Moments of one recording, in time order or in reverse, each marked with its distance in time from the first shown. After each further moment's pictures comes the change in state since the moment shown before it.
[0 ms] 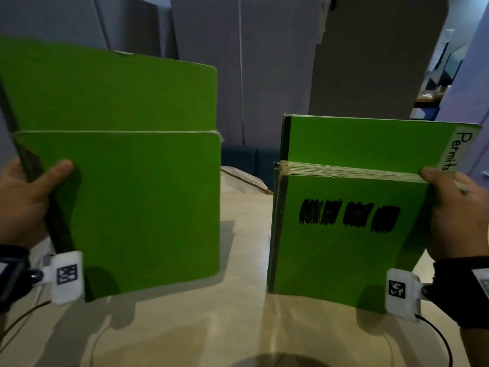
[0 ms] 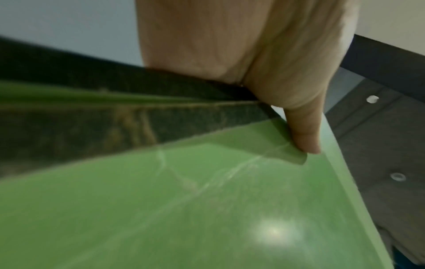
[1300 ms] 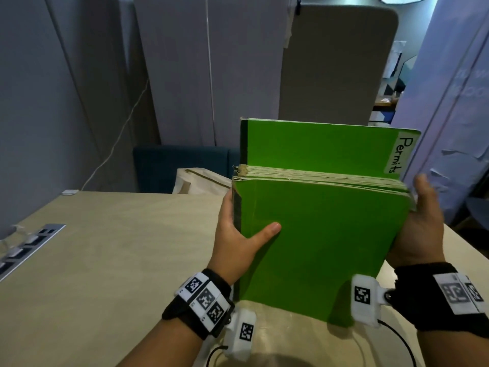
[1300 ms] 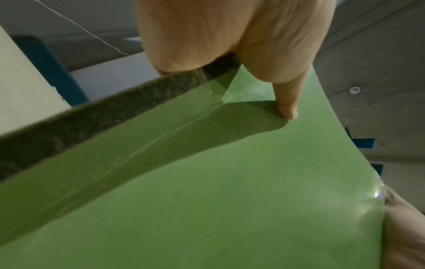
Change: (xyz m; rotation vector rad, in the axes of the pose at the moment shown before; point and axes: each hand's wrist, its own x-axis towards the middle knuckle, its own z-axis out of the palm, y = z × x) left_hand -0.165 -0.164 0.277 0.373 -0.430 -0.122; right_hand -0.018 0.001 -0.021 0.677 -0.157 0.418
